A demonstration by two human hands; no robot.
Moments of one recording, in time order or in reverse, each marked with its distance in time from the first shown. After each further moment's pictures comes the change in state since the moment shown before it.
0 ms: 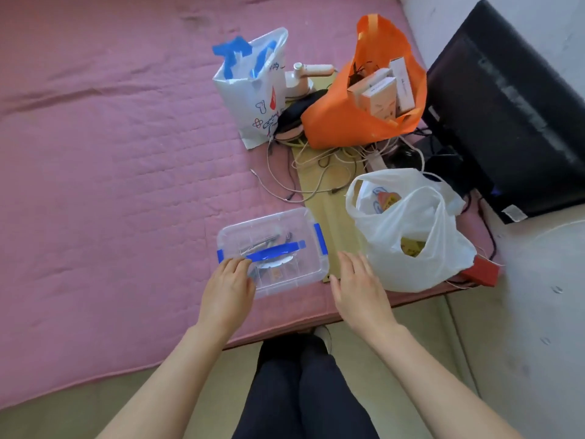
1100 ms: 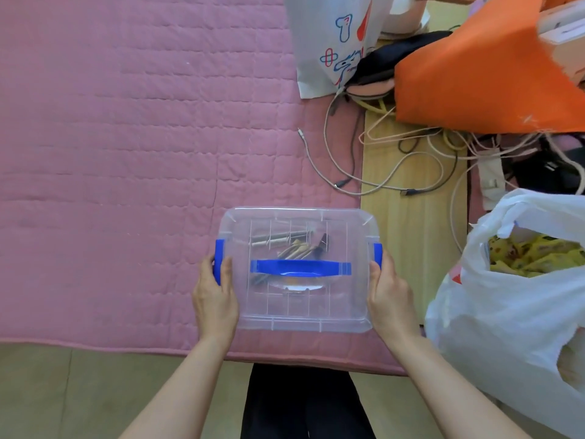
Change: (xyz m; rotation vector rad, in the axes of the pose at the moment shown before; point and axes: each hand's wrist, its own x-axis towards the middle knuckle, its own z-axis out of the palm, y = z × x) left_hand 0.077 -0.087 0.183 -0.589 0.554 -0.747; right_hand 0.174 0.062 0.152 0.296 0.051 -0.002
